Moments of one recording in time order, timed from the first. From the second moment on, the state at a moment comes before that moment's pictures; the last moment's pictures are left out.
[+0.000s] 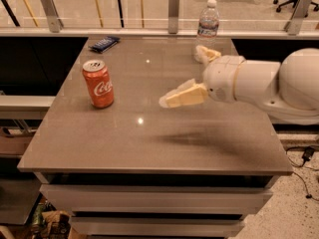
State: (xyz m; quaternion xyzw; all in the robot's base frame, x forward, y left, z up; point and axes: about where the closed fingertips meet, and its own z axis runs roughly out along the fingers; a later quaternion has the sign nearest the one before) arm 0.565 -0.053 0.926 -0.44 0.67 0.19 0.57
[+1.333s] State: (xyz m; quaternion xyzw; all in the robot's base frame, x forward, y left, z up) arm 0.574 0.055 0.885 -0.42 0.61 0.34 0.58
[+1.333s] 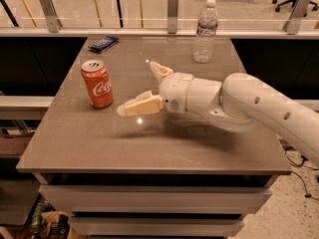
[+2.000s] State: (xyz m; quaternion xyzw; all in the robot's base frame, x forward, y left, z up) arm 0.579 0.085 0.881 -0.41 0.61 0.37 0.56
